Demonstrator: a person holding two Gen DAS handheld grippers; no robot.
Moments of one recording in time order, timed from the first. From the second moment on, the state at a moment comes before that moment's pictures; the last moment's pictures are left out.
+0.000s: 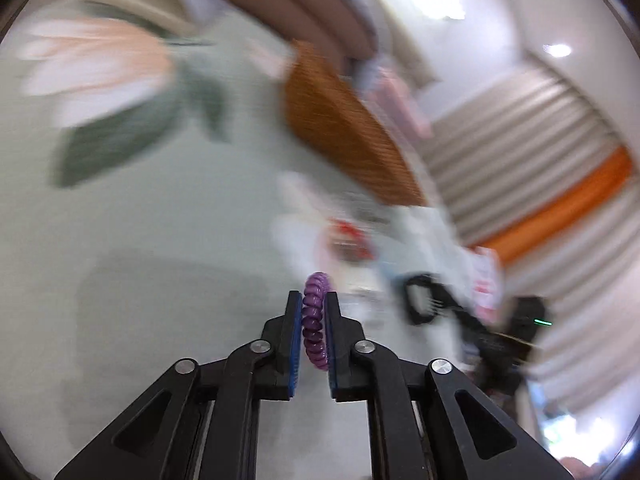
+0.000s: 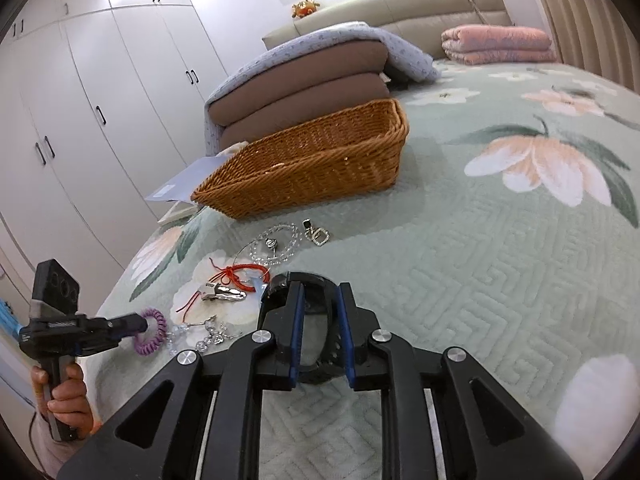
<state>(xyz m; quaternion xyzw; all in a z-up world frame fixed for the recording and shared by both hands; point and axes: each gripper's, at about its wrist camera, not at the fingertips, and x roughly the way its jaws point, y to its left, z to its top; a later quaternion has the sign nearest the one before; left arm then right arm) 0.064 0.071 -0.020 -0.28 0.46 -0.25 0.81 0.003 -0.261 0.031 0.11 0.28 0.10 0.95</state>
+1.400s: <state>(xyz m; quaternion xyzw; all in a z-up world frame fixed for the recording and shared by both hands) 0.054 0.047 -0.010 -0.29 0.40 -0.32 0.81 0.010 -0.249 0.023 0.06 0.32 0.06 0.94</state>
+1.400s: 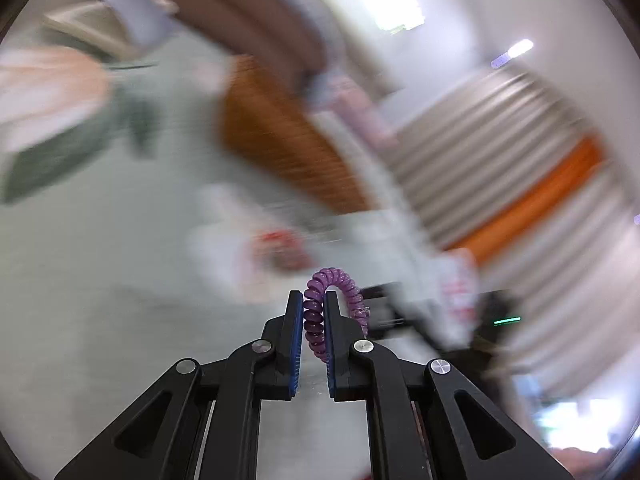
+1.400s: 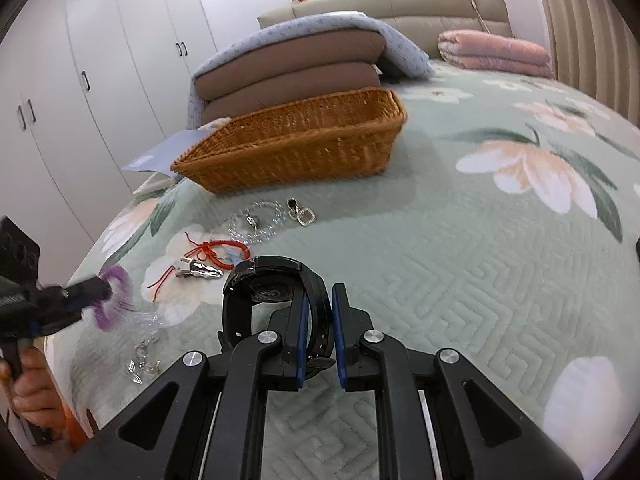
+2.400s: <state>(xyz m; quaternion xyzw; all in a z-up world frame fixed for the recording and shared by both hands) 0.054 0.071 -0.032 -0.38 0.42 -0.37 0.74 0.011 -0.247 0.020 0.06 0.32 0.07 0.94</state>
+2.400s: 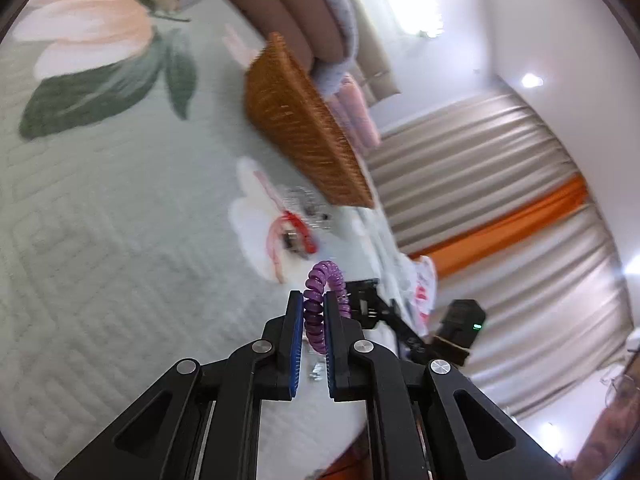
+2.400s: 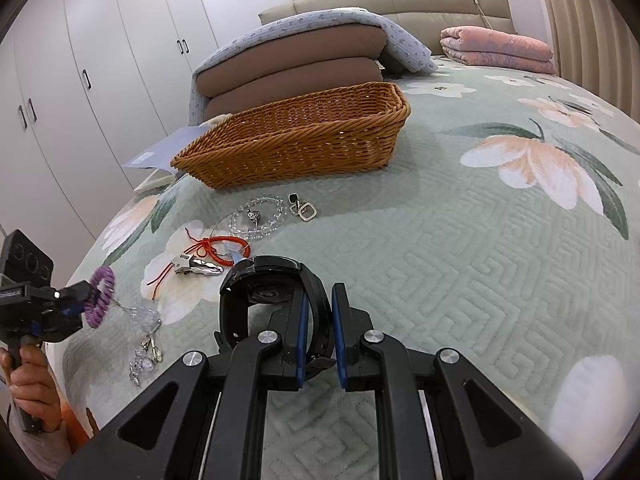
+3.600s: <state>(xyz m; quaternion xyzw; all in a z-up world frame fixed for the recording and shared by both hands) 0.074 0.044 0.029 -0.34 0.35 -0.43 0.76 0.009 -0.263 0.046 0.09 0.28 0.07 0.95</state>
